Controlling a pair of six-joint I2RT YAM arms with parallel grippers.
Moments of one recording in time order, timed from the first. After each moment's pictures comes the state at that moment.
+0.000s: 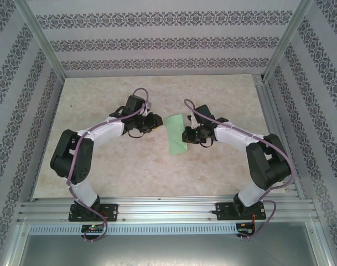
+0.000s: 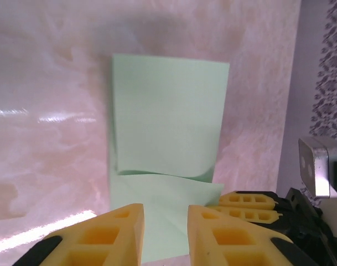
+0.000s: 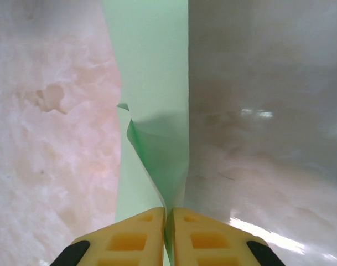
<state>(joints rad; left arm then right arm) -0.43 1.73 1.14 -0.22 0.50 -0.87 0.46 1.63 1.01 -0.48 -0.29 0.41</state>
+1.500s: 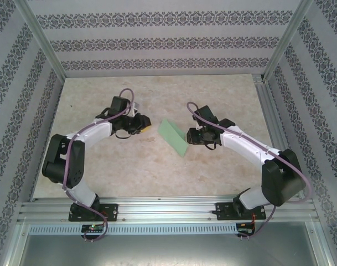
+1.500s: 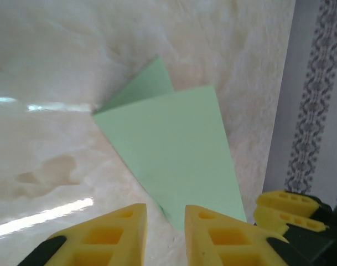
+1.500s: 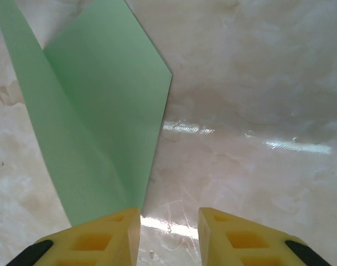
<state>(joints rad) -0.34 1.69 1.06 -0.24 0.65 -0.80 0.53 1.46 0.98 -0.61 -0.09 0.45</state>
